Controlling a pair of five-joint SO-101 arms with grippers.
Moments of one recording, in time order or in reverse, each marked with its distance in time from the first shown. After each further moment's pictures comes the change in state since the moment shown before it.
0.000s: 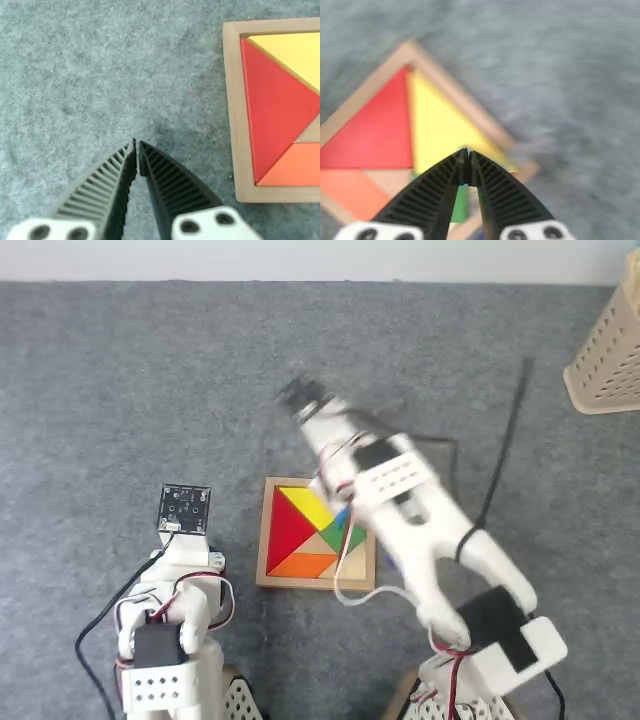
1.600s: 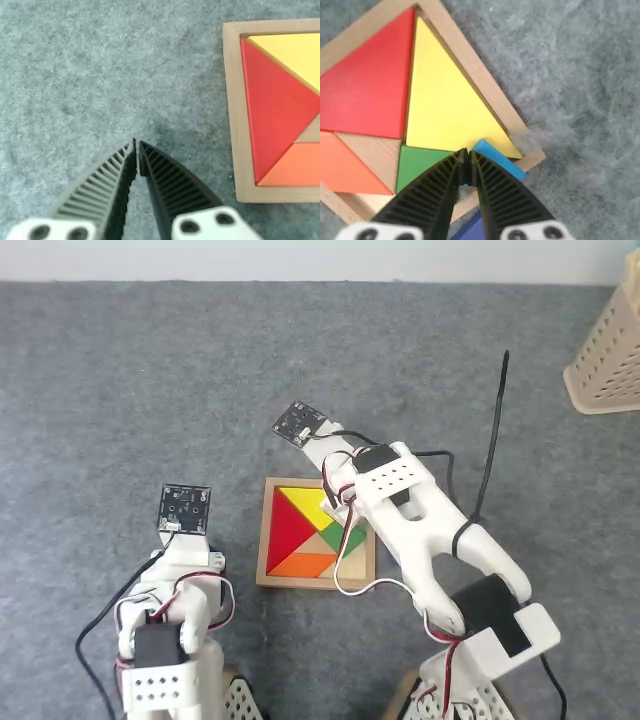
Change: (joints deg) left arm 0.0 0.0 0.0 0.0 0.0; right arm 2.6 4.4 0.8 1.5 10.5
